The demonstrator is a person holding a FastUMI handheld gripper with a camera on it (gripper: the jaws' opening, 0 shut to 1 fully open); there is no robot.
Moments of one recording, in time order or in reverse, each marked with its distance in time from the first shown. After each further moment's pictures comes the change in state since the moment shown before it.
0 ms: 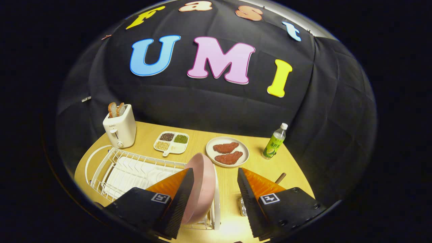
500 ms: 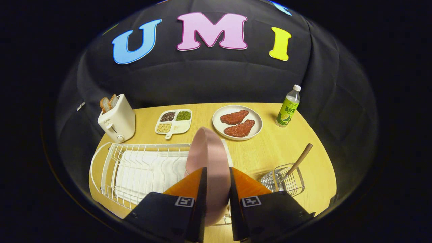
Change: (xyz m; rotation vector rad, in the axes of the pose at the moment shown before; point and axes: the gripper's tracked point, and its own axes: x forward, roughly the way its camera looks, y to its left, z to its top) arm 0.026 0.023 -0.039 0.138 0.213 0.042
